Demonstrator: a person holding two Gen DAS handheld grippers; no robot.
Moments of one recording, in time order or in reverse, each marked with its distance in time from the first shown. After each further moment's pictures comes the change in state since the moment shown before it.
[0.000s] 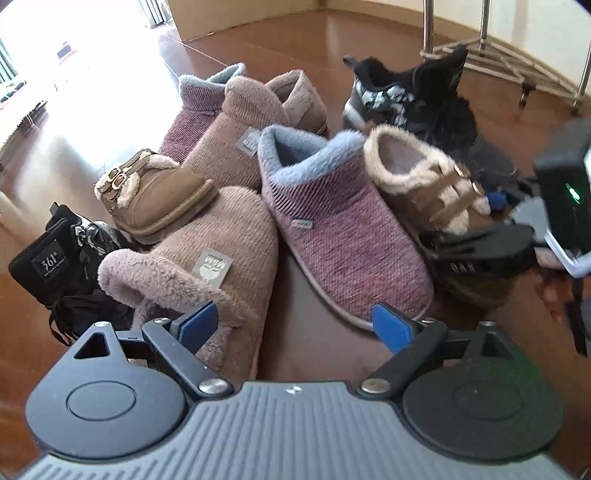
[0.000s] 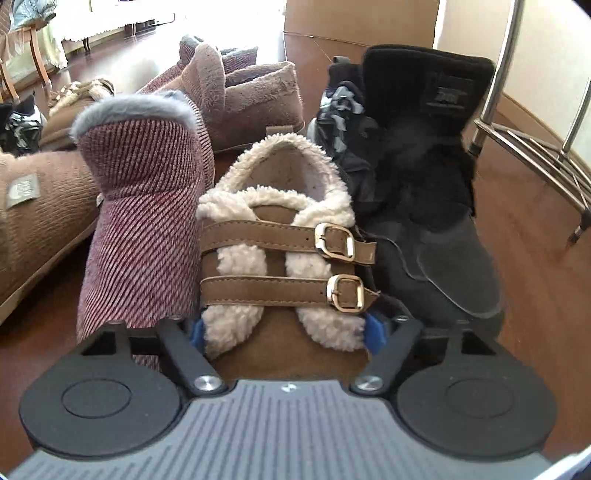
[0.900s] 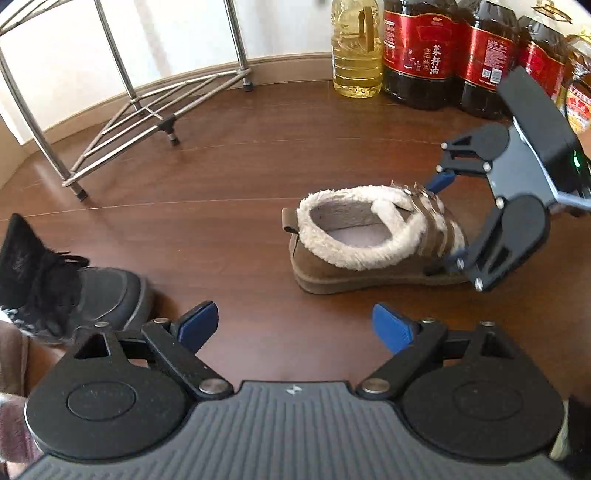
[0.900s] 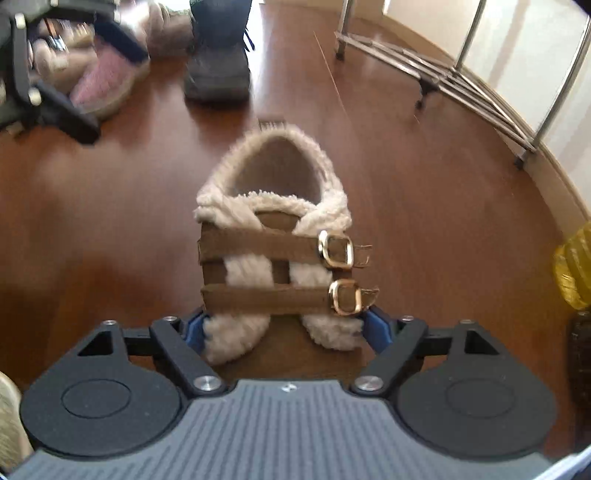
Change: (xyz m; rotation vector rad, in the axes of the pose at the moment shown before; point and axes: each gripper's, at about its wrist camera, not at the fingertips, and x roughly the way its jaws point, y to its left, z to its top) left arm -0.020 -0.281 0.009 0.736 -0.149 -0.525; right arm -0.174 -0.188 -0.207 -0.065 0.136 -0.094
